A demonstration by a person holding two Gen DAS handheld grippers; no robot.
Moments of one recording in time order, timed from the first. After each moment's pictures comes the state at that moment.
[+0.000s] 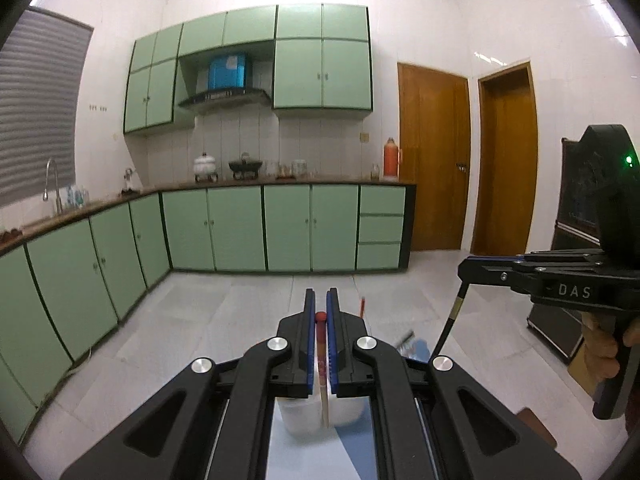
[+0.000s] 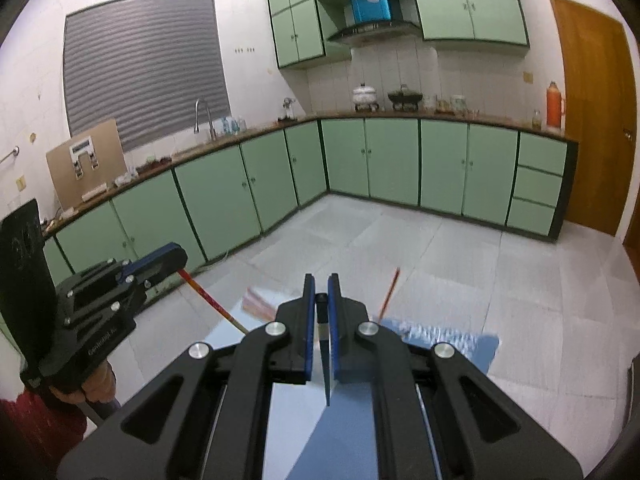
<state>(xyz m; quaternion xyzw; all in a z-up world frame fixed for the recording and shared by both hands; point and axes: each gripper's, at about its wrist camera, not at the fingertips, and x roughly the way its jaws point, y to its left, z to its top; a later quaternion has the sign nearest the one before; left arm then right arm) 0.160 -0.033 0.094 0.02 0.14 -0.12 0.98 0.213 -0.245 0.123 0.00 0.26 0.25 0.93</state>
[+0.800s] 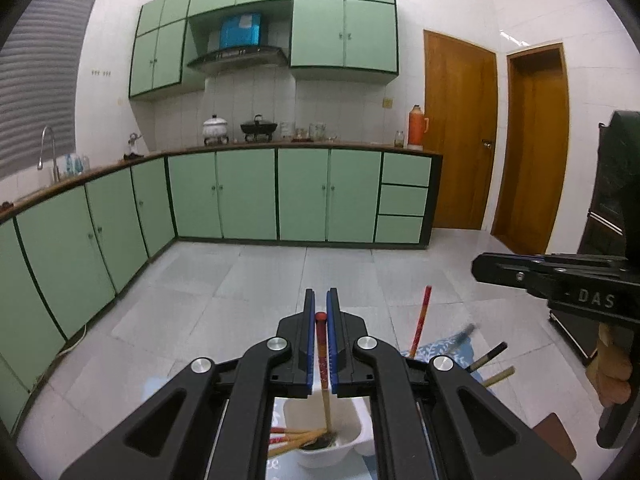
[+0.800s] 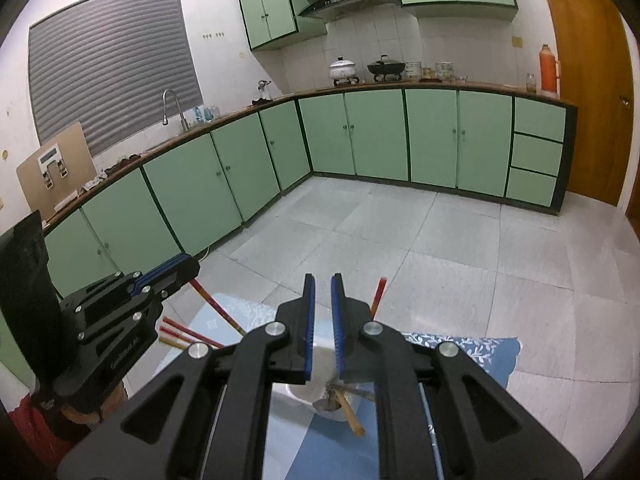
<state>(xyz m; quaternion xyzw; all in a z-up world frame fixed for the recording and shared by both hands) 0.292 -0.033 0.015 0.01 0.21 -0.09 0.97 0.331 -0.233 0.038 0.03 0.31 0.22 0.92</state>
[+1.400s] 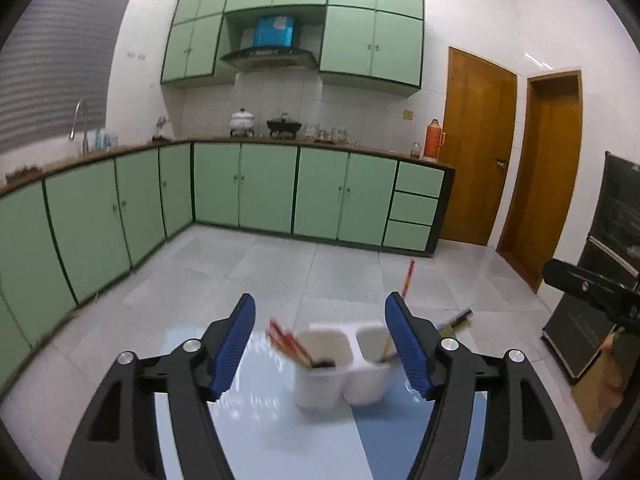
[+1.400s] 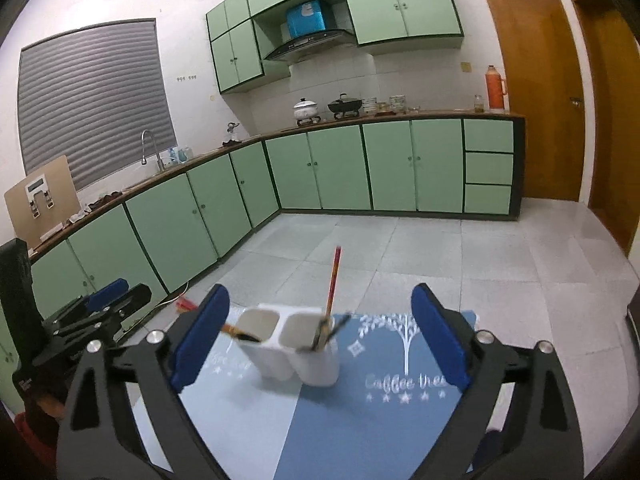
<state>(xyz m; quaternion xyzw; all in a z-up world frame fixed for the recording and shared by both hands) 0.185 -0.008 0.026 -0.04 0.21 -0.05 0.97 0.206 -0.281 0.043 0.06 0.25 0.15 0.95</state>
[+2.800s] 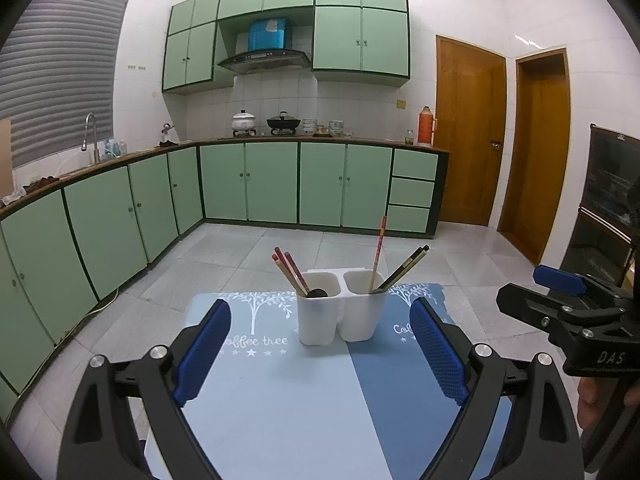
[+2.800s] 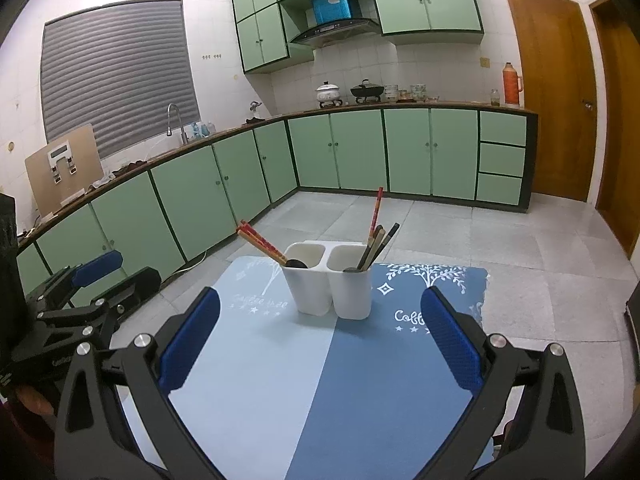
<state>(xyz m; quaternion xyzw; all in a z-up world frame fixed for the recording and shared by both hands) 0.076 -0.025 0.027 0.00 0.22 -0.05 0.97 0.107 -0.249 0.027 0.03 0.27 0.18 0.95</state>
